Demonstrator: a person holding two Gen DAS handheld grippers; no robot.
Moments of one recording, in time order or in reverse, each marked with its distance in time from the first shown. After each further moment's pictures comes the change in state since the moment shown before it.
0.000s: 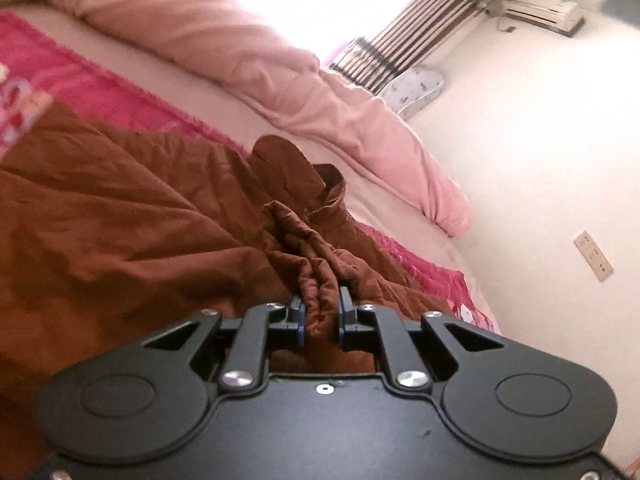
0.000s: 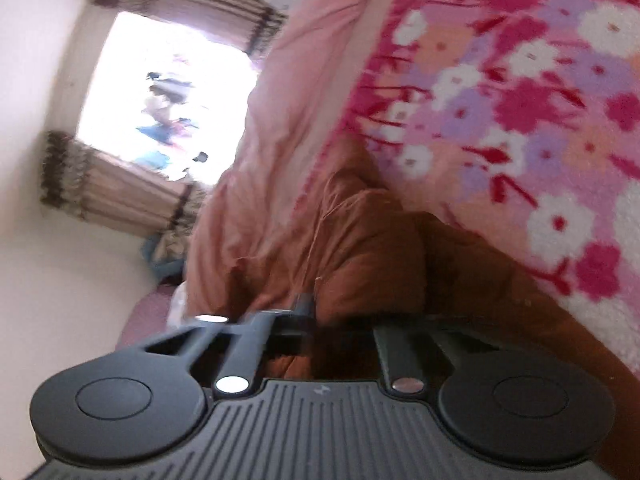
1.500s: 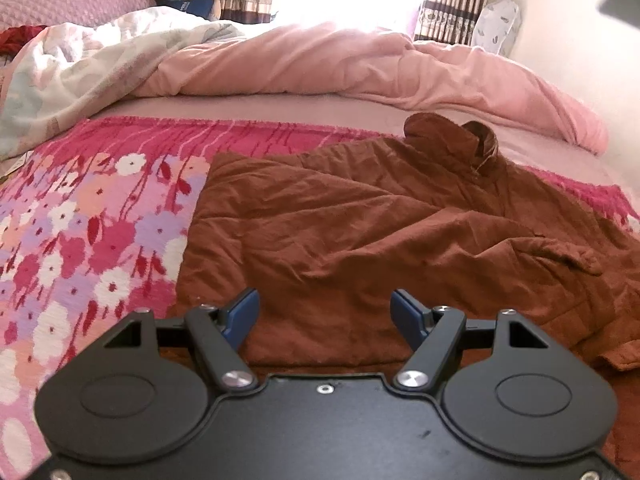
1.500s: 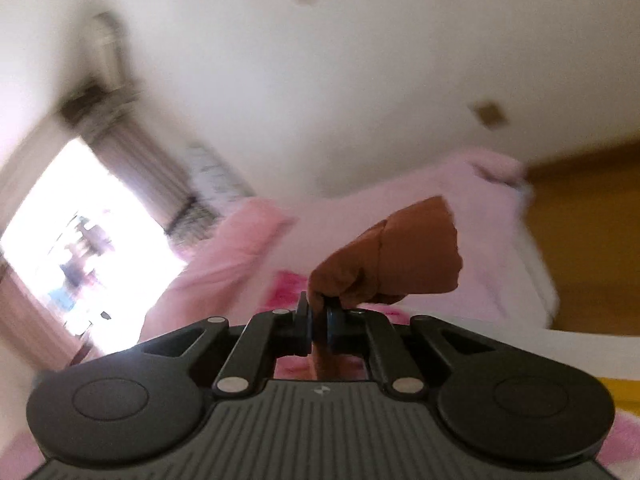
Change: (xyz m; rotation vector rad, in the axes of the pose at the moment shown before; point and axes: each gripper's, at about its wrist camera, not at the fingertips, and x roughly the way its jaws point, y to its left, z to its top) left arm -0.025 0.026 -0.009 0.327 0.026 0.512; right arm -0.153 -0.030 0.143 -0.164 -0.615 -0.305
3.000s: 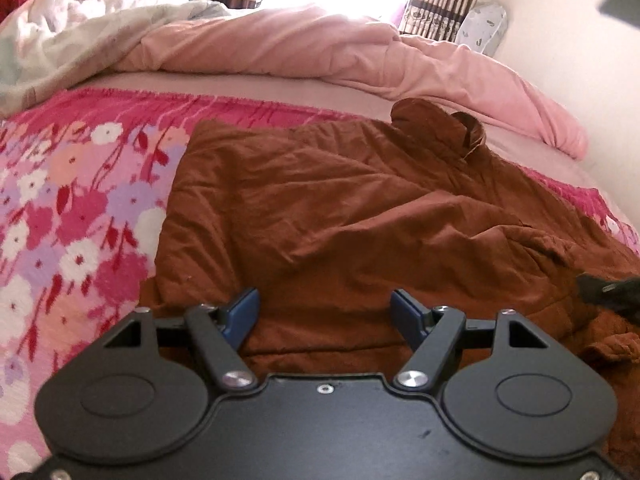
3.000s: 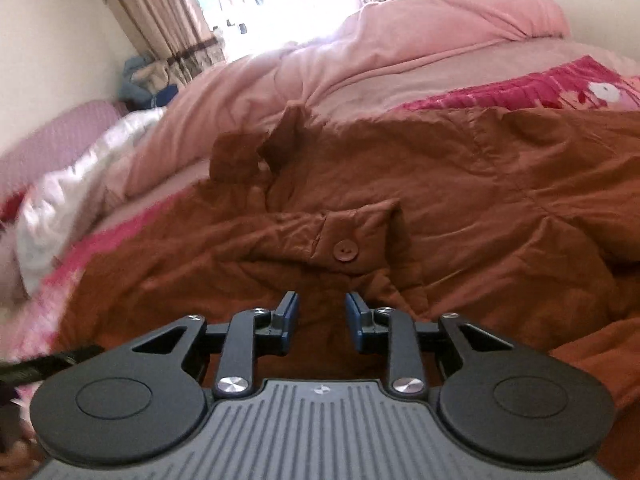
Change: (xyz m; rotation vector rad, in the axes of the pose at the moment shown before) left arm 0.016 0.010 -0.013 -0.033 0.022 -0.096; right arm -0.019 0.234 -0.303 -0.561 0.623 0.241
